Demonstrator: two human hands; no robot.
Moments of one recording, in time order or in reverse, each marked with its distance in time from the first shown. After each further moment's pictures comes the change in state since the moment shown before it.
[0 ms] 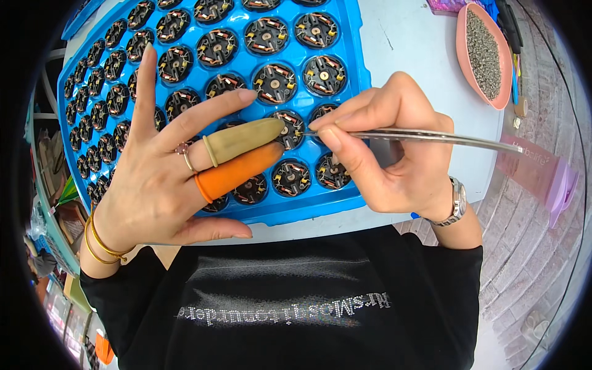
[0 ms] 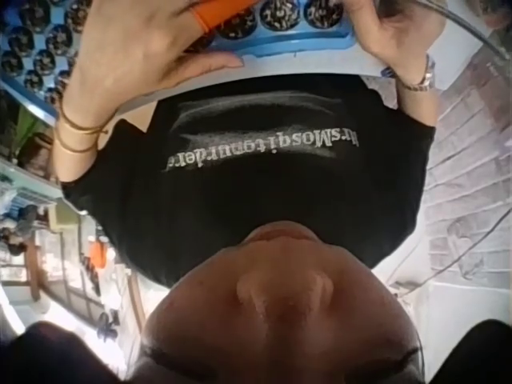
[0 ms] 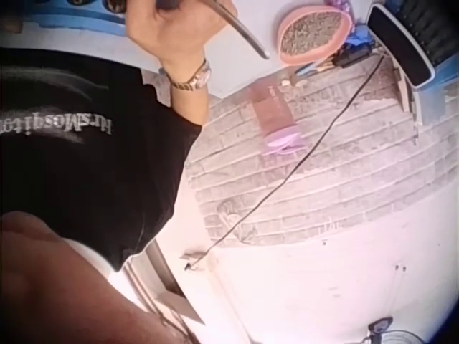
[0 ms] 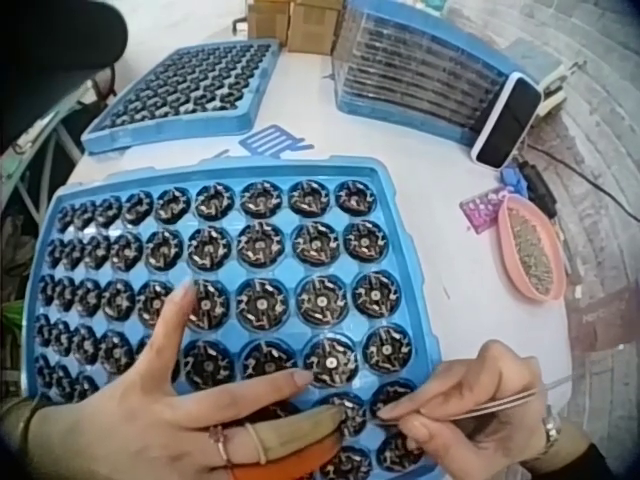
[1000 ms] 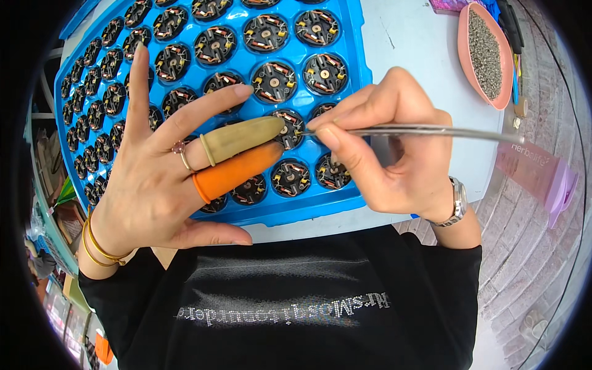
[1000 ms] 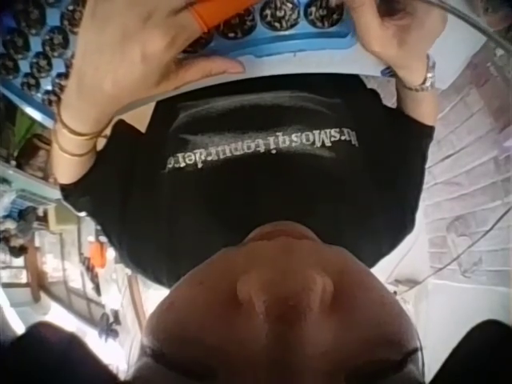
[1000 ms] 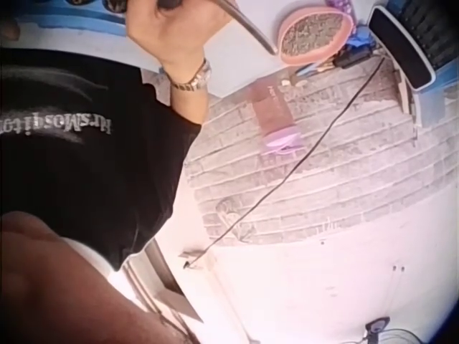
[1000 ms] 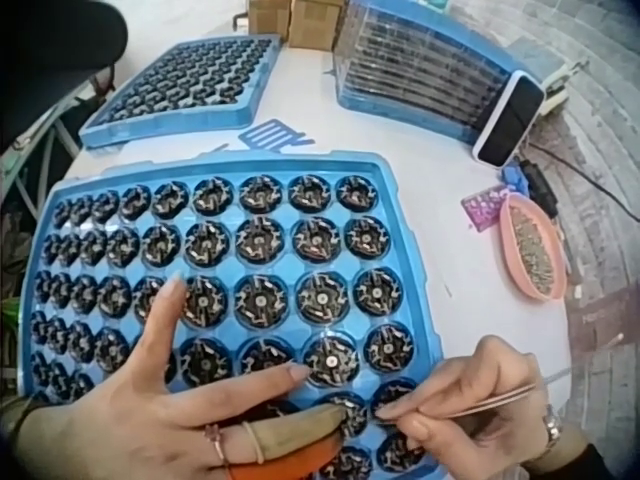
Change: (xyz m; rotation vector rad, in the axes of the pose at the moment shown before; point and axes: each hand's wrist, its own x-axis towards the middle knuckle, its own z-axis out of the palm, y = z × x) left_hand -0.003 0.002 -0.004 -0.028 -0.004 -0.025; right_hand 0.003 -0.003 0.005 -0.033 -0.051 -0.017
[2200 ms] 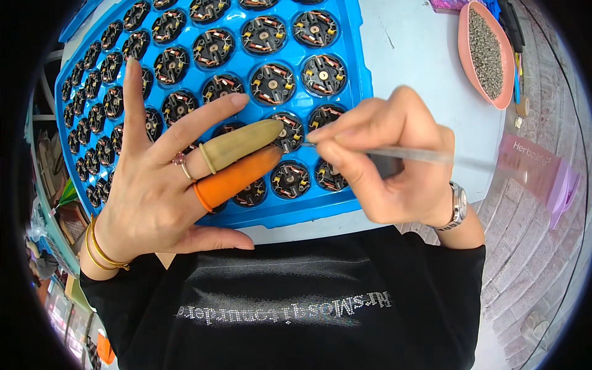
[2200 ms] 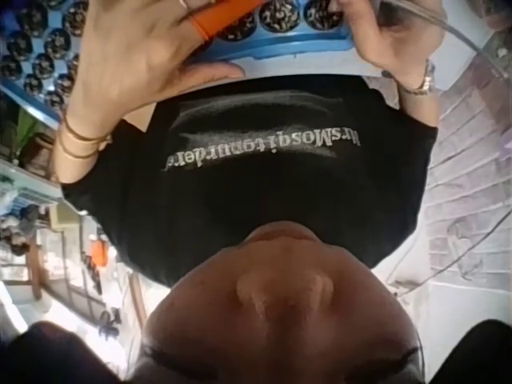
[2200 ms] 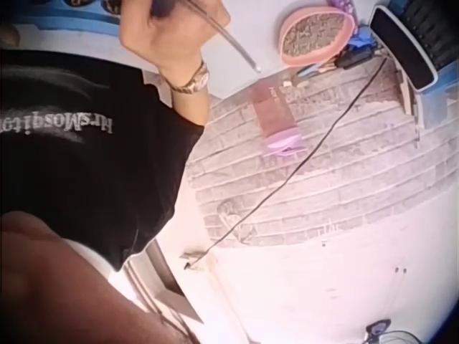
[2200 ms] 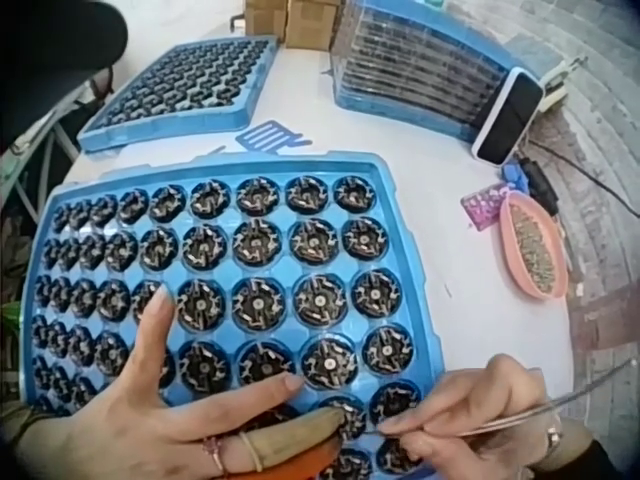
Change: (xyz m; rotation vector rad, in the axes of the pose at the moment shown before) left_hand -0.004 0.004 0.001 0.035 -0.026 -0.029; right_hand -0.009 -0.004 0.005 0.085 0.064 -0.009
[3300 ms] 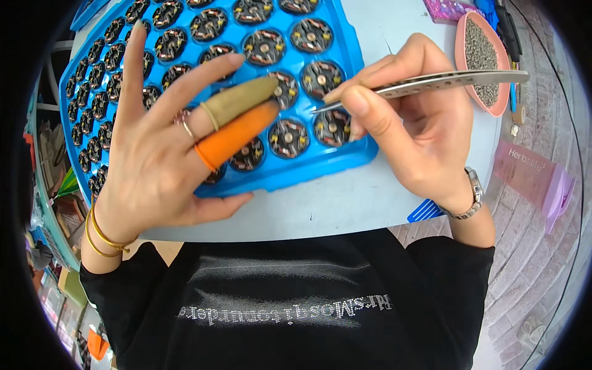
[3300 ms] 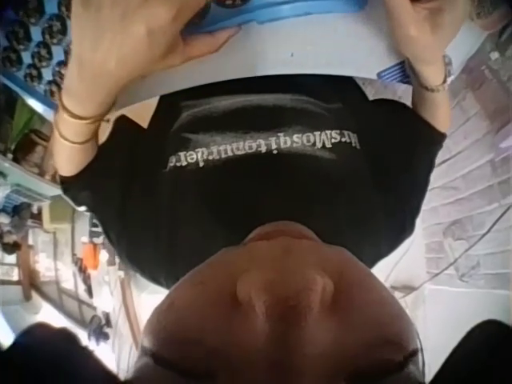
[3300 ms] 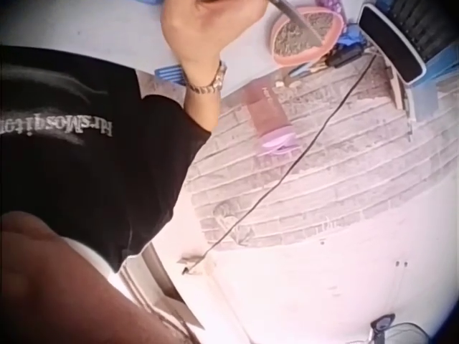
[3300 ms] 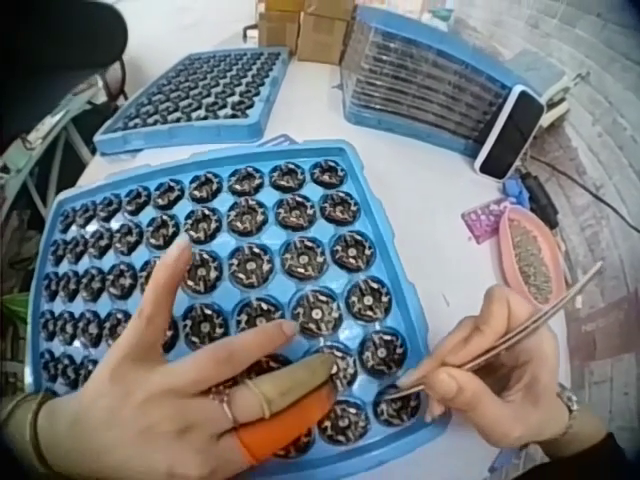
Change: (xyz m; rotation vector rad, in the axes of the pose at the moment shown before) left_hand 0.004 0.001 -0.002 0.056 0.105 -0.097; right_hand 0.030 0.004 -0.014 -0.019 -0.072 0.085
